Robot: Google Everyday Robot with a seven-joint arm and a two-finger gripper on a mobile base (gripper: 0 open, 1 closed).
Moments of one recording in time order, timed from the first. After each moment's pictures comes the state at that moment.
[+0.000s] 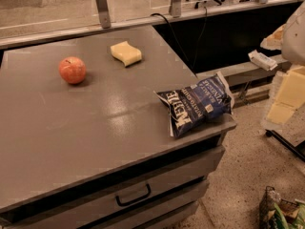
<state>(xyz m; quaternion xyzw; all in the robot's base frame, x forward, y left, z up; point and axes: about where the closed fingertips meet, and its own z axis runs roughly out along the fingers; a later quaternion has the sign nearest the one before) 0.438 -0.216 0.980 -0.60 0.78 -0.04 0.17</state>
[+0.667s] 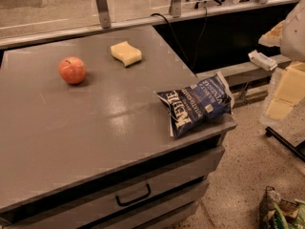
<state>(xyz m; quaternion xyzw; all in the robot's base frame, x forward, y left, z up) 0.444 -0.214 0.984 -0.61 0.77 -0.04 0.17</state>
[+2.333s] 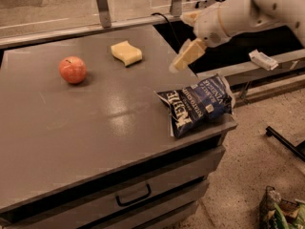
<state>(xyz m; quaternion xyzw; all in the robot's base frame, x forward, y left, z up) 0.673 -0.085 0.938 -0.61 0.65 0.12 0.44</state>
